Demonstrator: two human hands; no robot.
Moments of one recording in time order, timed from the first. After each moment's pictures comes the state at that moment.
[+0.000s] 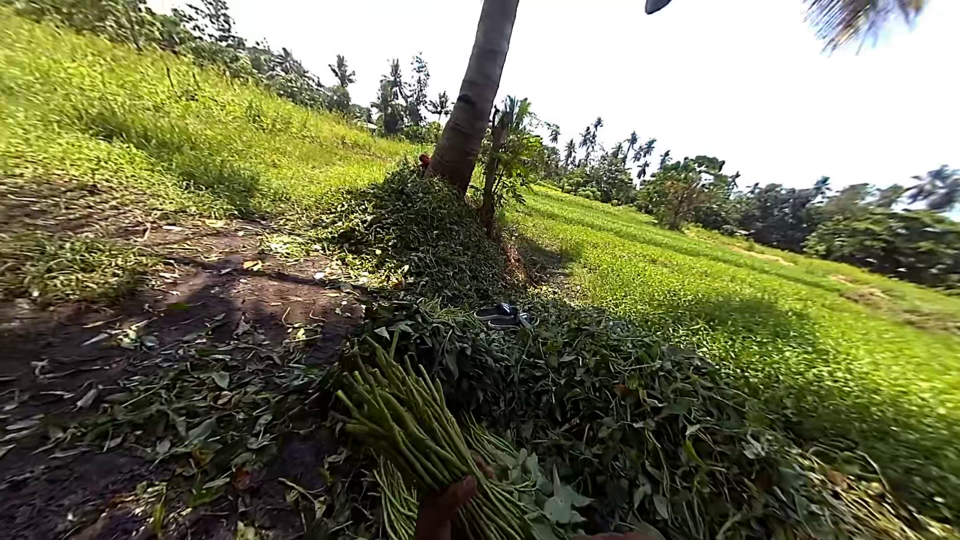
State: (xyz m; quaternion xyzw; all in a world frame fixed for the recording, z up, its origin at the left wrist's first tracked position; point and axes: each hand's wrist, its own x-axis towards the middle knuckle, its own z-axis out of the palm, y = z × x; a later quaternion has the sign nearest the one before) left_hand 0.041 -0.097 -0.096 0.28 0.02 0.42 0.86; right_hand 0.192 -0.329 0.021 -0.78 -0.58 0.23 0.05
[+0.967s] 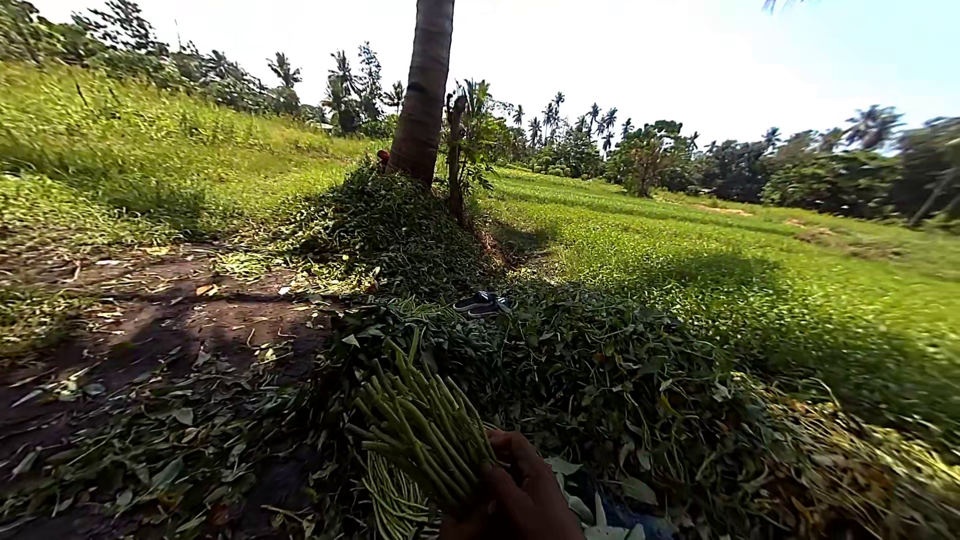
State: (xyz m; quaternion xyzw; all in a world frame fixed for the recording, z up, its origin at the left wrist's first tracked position) left_hand 0.043 -0.160 -0.085 0.33 0.03 0.40 0.86; right_hand 0.112 -0.233 0.018 -0.65 -0.43 0.19 0.60
